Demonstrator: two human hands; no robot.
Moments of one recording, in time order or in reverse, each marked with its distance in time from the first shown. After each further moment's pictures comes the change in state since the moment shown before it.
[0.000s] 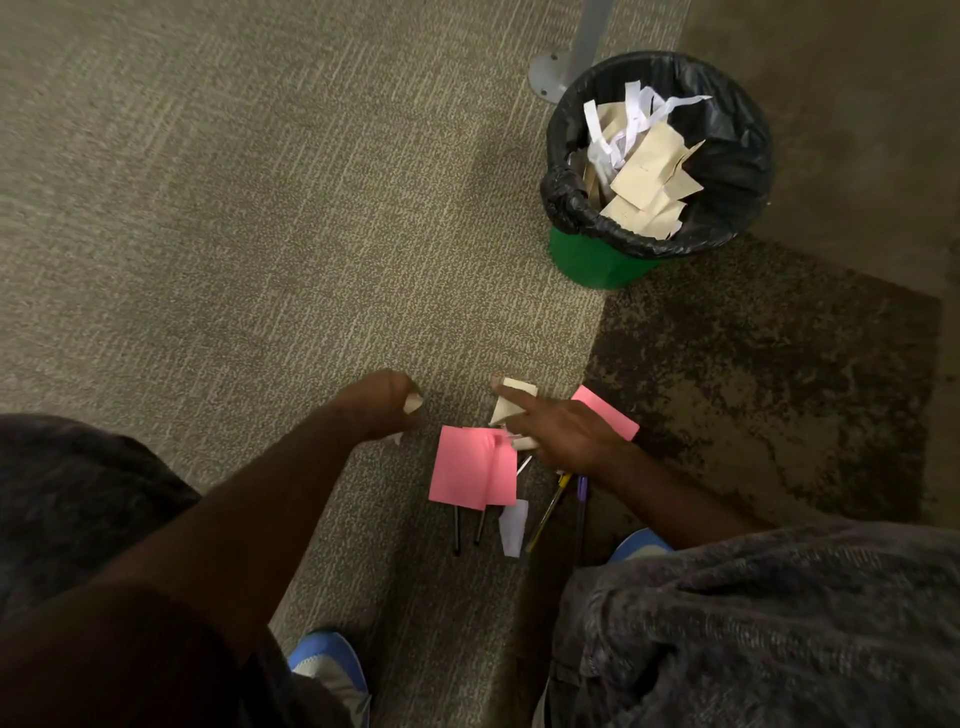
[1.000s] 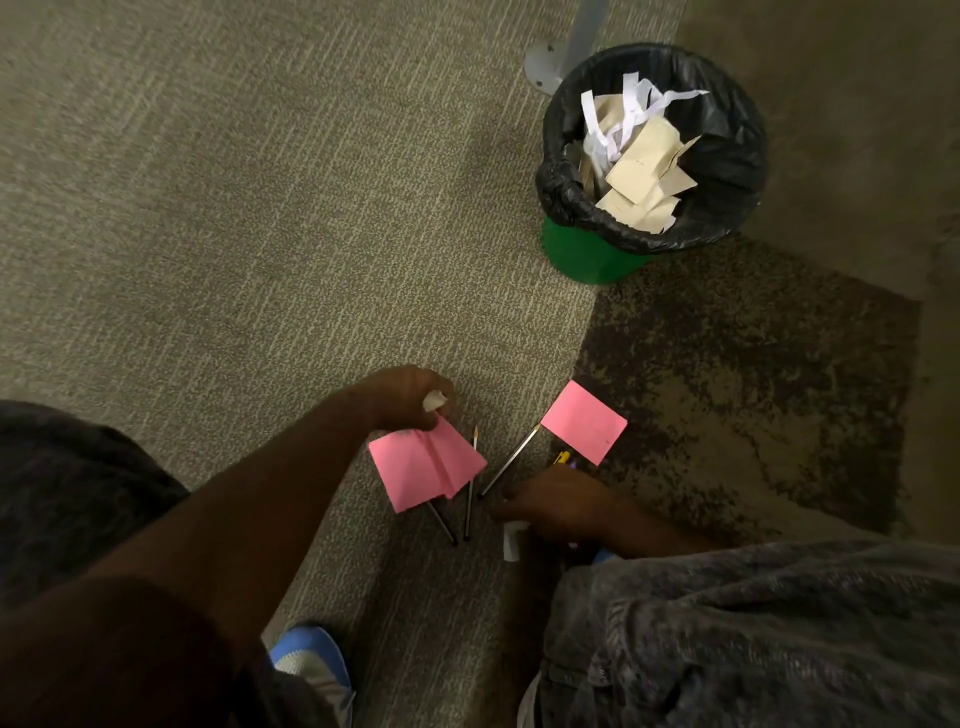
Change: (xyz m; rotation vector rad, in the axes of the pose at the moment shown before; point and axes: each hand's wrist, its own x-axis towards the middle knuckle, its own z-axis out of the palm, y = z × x) left_hand 0.015 0.026 0.002 -0.020 -0.136 0.212; right_hand -0.042 -0.038 0.039 -0.074 -0.320 -0.191
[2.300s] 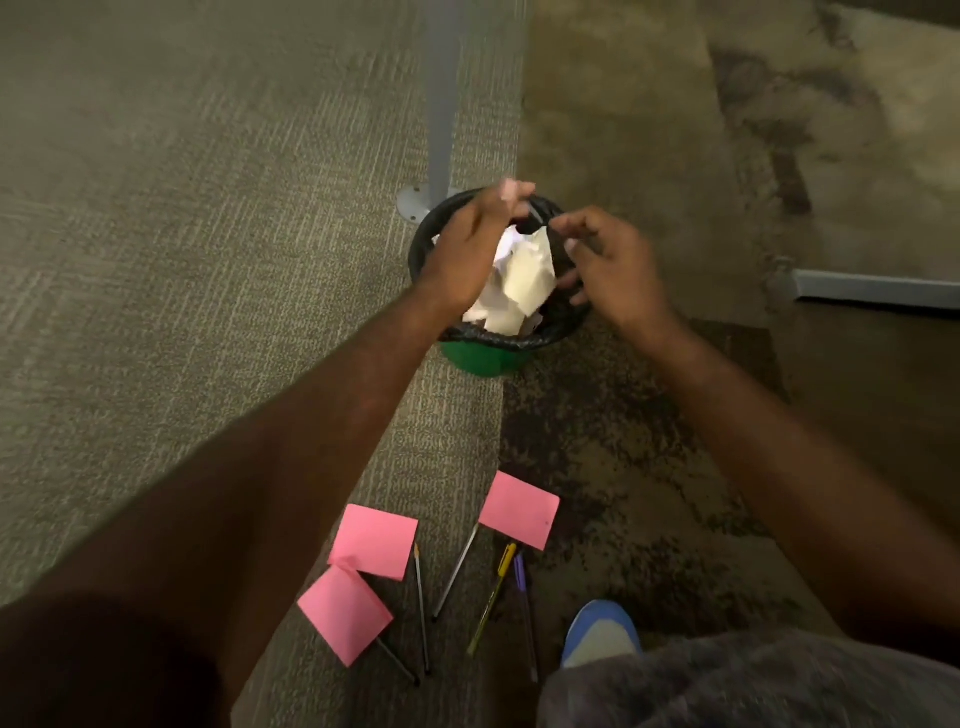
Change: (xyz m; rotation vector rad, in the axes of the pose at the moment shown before) left_hand 0.074 0.233 -0.199 -0.766 0.641 0.481; right_hand -0.126 0.139 -0.250 0.739 1.390 0.662
